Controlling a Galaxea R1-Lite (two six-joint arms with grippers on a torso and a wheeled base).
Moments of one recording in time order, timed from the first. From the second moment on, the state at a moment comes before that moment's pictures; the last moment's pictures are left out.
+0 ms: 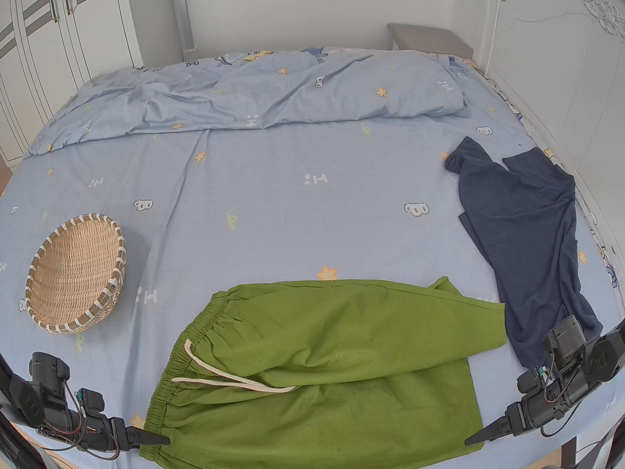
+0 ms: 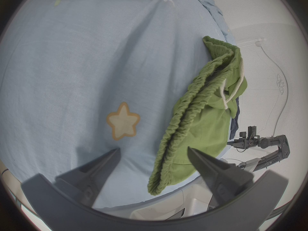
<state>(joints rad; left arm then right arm) 0.35 1.75 -0.02 -0.40 -0.66 0.04 0.11 1.76 -0.29 -0.03 0.63 0.07</state>
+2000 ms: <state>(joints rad) -0.09 2.01 -1.23 0.13 -0.67 -0.45 -0.01 1.47 -0.70 -0.07 0.63 0.09</state>
